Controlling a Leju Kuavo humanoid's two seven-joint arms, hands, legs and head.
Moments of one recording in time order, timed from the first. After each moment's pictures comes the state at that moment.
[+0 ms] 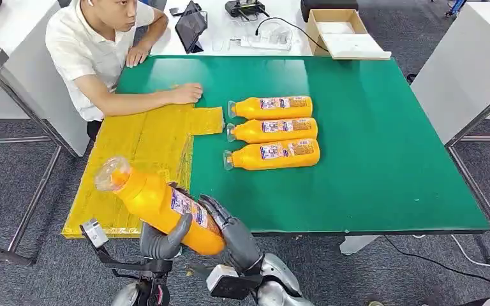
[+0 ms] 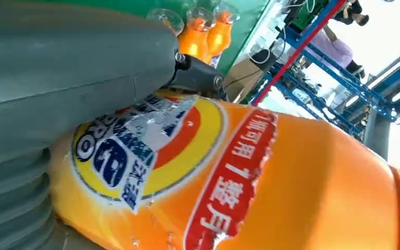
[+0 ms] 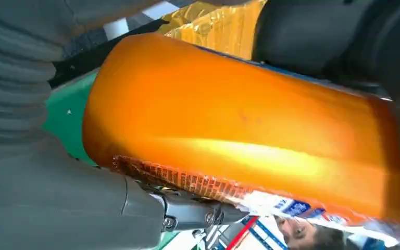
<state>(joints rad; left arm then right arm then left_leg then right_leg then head) 0.07 -0.20 -0.35 -1.52 0.63 -0.02 -0.36 -0.15 0.10 0.67 -1.08 0.40 -0.17 -0.55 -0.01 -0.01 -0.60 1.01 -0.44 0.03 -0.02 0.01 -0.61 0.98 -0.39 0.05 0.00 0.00</state>
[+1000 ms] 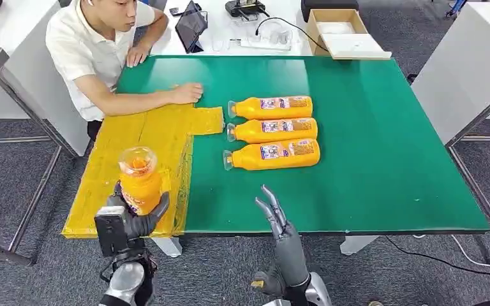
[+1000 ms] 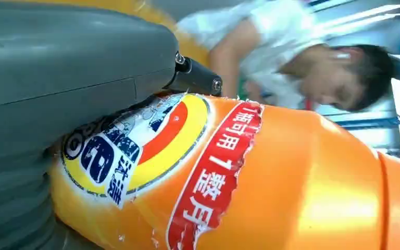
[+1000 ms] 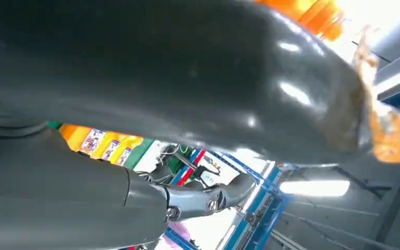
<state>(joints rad) -0.10 -0.18 -0.22 -1.28 -0.18 0.69 -0.46 0.10 0.00 0.51 -1.55 0.41 -0.39 -0.62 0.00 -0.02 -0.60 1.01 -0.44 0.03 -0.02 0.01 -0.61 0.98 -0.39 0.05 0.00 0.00</state>
